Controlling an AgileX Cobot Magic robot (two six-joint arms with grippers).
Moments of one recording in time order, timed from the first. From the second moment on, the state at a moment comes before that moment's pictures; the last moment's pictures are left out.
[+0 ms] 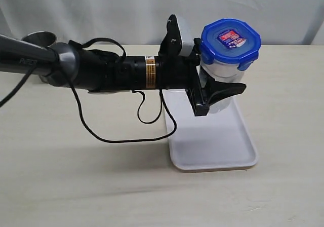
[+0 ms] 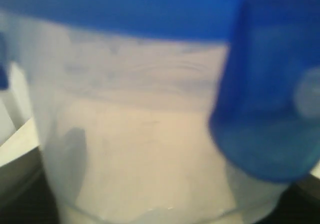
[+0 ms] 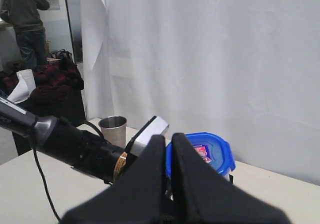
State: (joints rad) left arm -0.60 2.15 -1.32 1.07 -1.01 -0.55; right arm 0.63 0.39 -0.62 -0.21 0.31 0.23
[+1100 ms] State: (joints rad) left arm -0.60 2.40 -1.32 0.85 -1.03 -0.44; right arm 0.63 0.39 -0.57 -0.20 0.24 0.23
